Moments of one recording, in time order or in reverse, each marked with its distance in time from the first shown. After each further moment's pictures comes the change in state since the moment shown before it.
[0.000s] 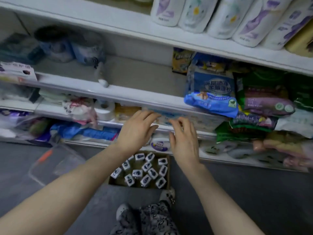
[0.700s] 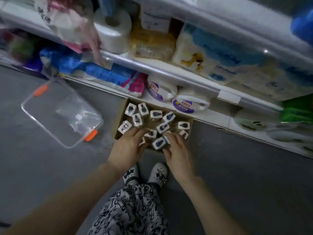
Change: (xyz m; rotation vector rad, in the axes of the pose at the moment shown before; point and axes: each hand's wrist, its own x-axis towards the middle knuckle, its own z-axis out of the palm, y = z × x) left_hand -0.225 -0.100 0.200 -0.202 -0.385 -0.577; right_hand -0.145 0.034 0.245 0.159 -0.779 0.187
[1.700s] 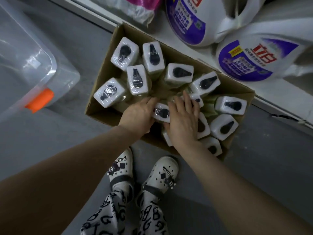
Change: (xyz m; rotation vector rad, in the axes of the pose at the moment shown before) left_hand 0.109 -0.212 0.304 0.085 -0.217 -0.228; right_hand 0.185 0.164 0.302 -0.440 -0.017 -0.169
